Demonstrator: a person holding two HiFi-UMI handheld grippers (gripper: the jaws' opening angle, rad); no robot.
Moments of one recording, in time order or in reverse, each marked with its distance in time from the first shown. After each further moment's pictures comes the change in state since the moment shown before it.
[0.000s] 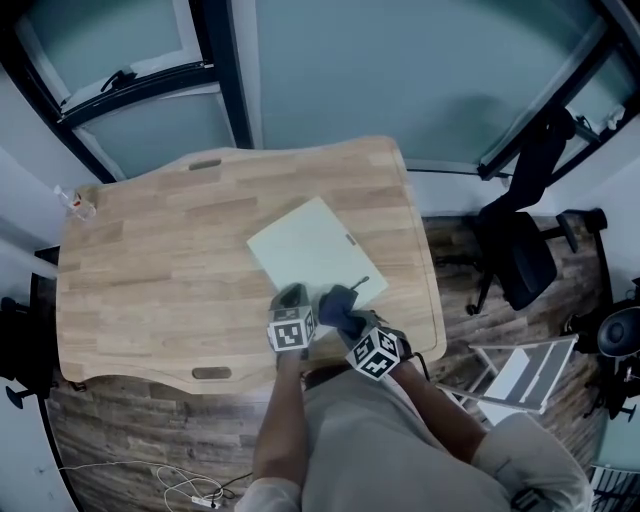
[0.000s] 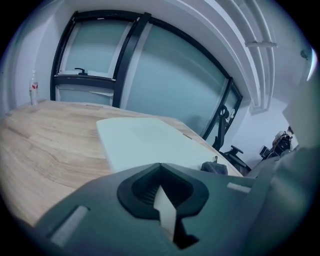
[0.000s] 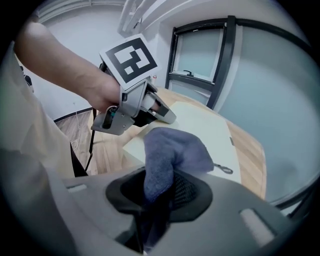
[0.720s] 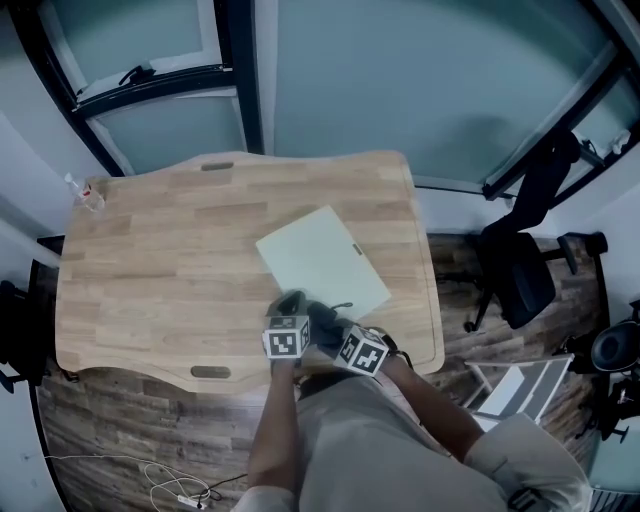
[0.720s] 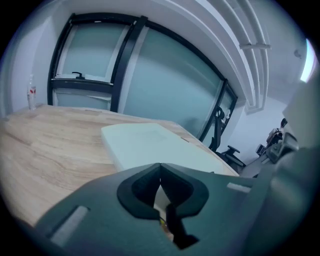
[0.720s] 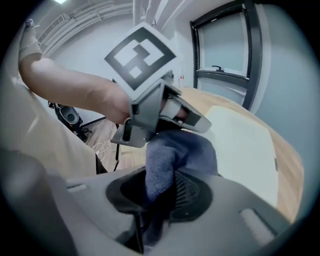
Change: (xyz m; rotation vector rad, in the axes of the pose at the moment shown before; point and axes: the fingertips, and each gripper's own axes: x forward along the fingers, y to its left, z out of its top) left arm -0.026 0.006 0.012 0.043 -0.031 -0.036; right arm 0.008 0.055 0.048 -0.112 -0.005 0.360
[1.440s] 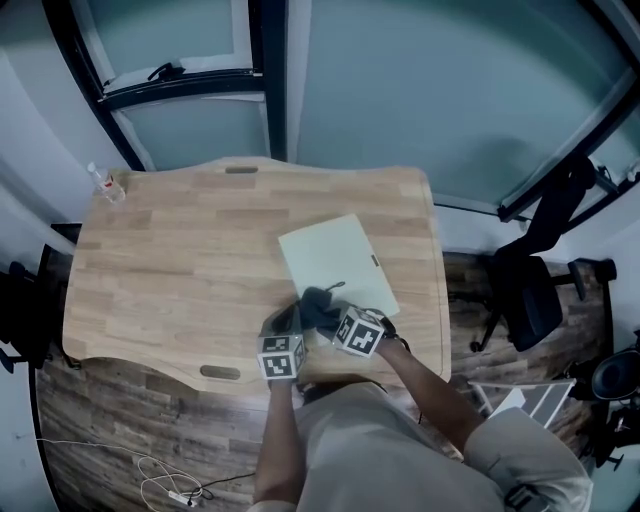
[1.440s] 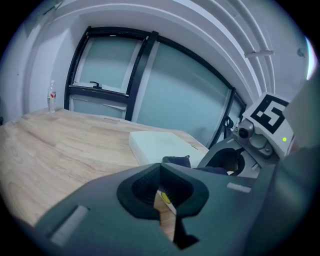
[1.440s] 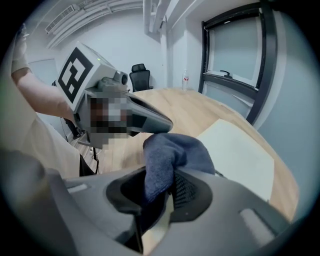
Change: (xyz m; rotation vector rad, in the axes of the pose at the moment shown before) left arm -0.052 0.040 0.006 -0.054 -0.113 0.109; right arm 0.017 -0.051 0.050 -0.112 0.024 0.001
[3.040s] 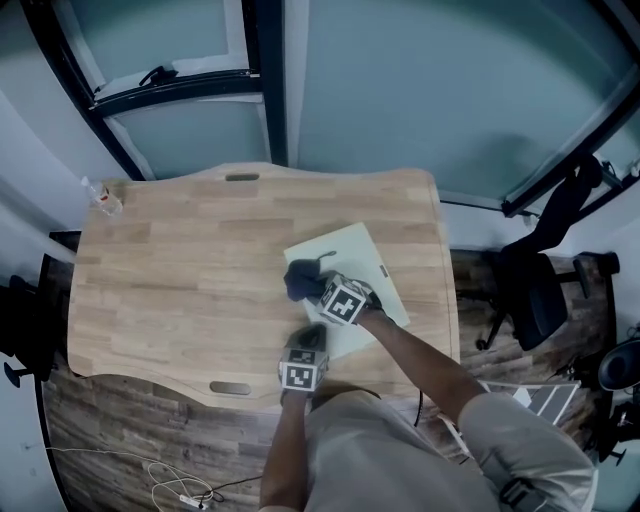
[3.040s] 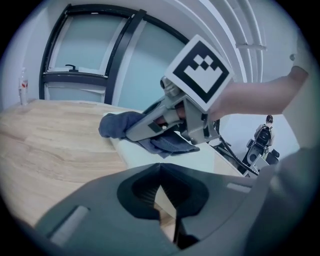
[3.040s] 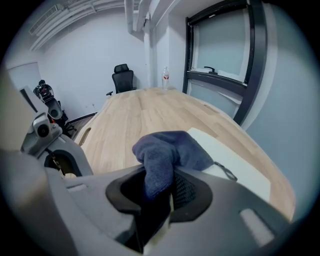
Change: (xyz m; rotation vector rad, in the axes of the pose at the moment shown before) left arm 0.041 -0.033 -0.046 0.074 0.180 -0.180; right arm 0.051 -0.119 0.050 0.085 -0.002 -0.105
